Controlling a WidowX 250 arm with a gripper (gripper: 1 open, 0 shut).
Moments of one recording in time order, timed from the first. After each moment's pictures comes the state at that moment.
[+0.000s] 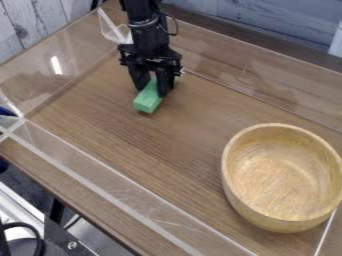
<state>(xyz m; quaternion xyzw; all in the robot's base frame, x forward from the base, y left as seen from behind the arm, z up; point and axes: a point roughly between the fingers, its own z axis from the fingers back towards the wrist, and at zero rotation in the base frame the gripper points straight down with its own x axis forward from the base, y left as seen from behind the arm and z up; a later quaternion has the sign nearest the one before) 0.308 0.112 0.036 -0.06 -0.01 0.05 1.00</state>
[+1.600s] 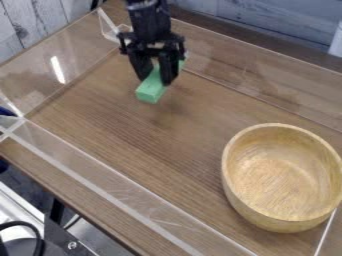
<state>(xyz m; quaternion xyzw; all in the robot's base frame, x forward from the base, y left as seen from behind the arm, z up) 0.305 0.093 0.078 -0.08 -0.02 0.05 0.99</state>
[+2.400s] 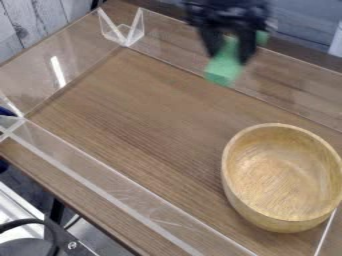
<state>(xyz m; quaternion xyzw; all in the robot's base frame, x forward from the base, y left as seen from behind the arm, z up) 0.308 -0.045 0.136 -0.12 -0.04 -0.08 0.99</state>
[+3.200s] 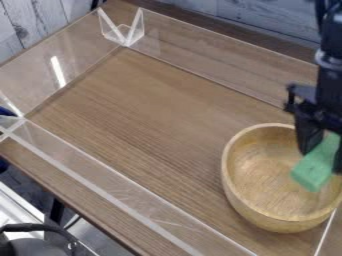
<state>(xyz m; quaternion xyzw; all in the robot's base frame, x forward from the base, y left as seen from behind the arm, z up) 0.268 -0.149 0.084 -0.11 0.00 -0.16 0.98</state>
